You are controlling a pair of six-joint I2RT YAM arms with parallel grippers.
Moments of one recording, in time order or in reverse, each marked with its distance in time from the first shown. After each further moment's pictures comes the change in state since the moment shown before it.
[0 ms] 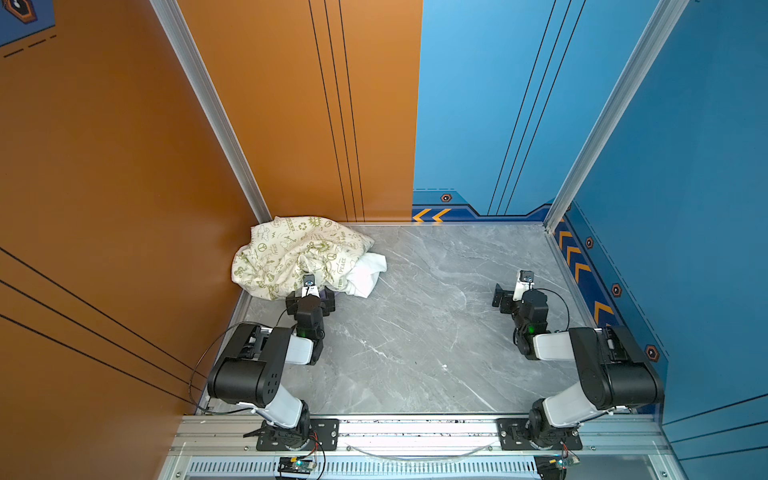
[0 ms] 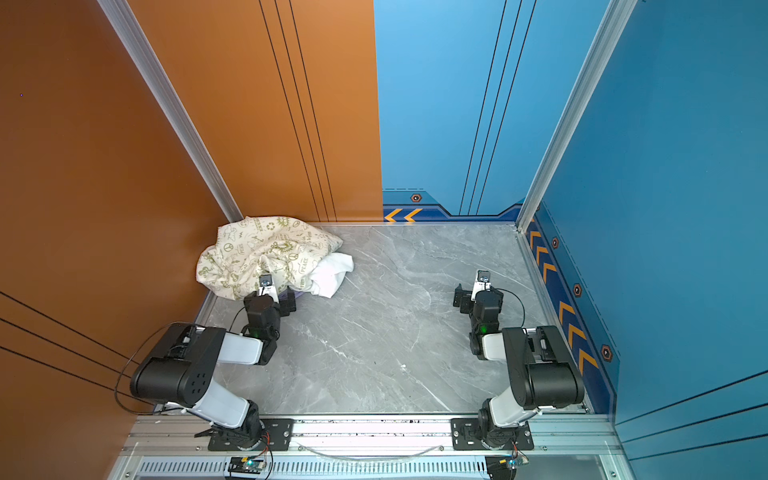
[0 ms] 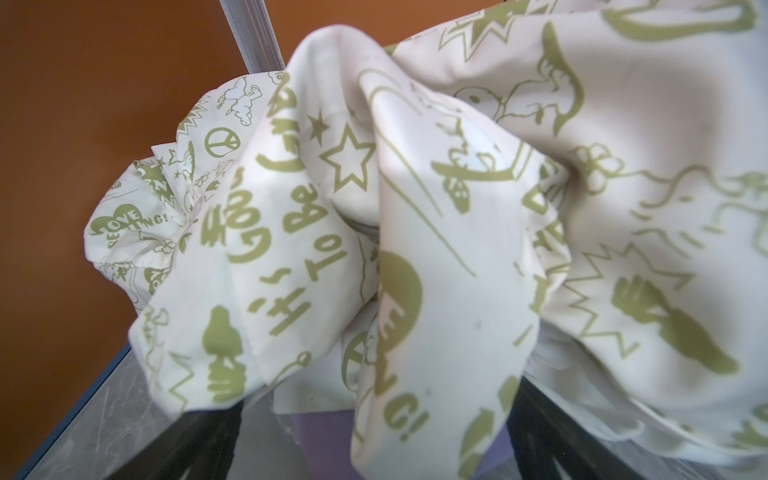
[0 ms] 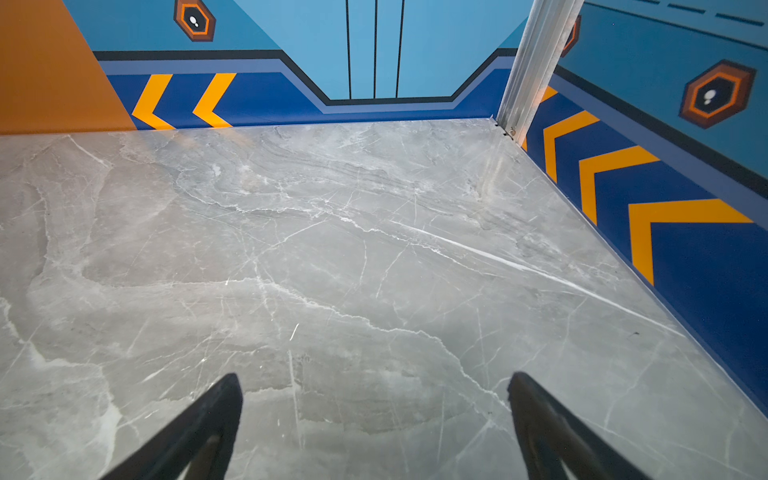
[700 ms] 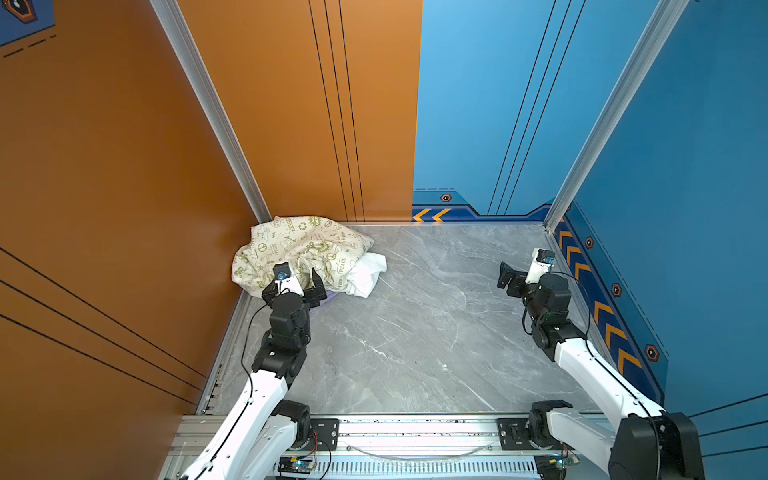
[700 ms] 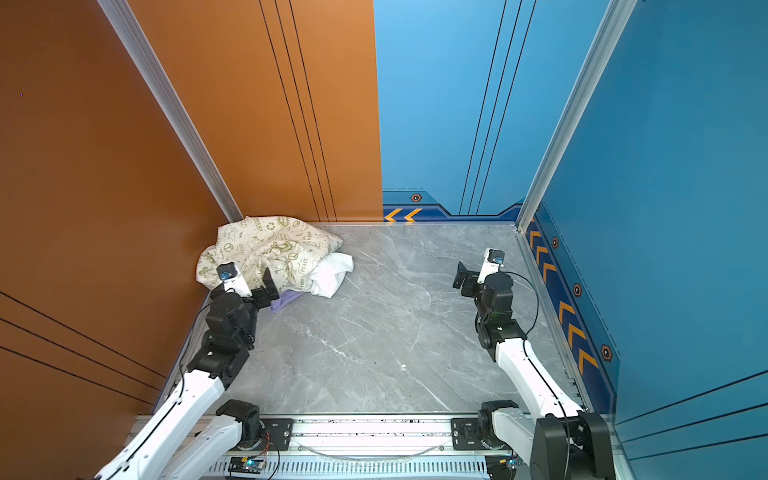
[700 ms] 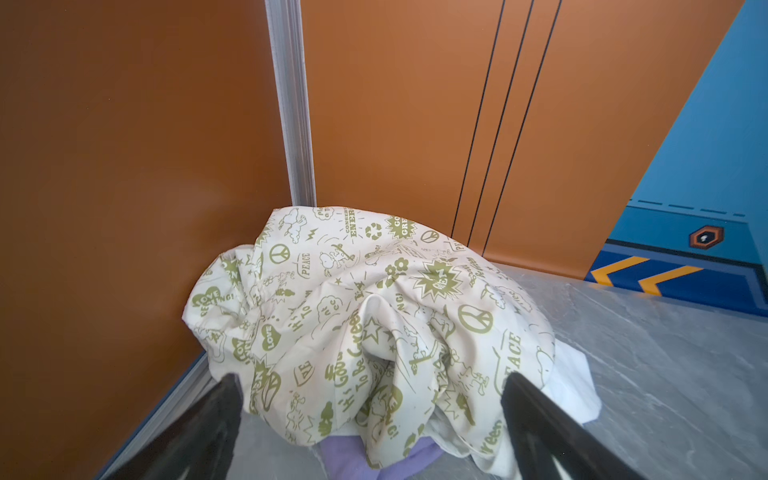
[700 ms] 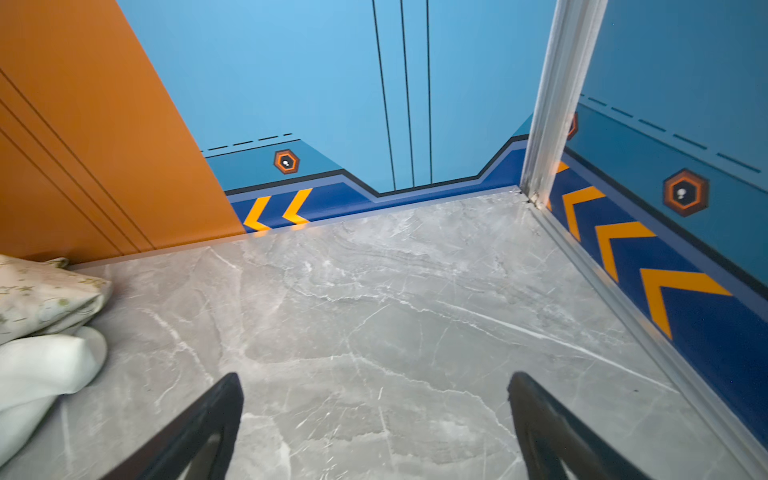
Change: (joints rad) left arm -0.080 -0.872 0.236 -0.957 -0.071 -0.218; right arm 0.061 -0.511 0.210 -0.623 -0.083 0.167
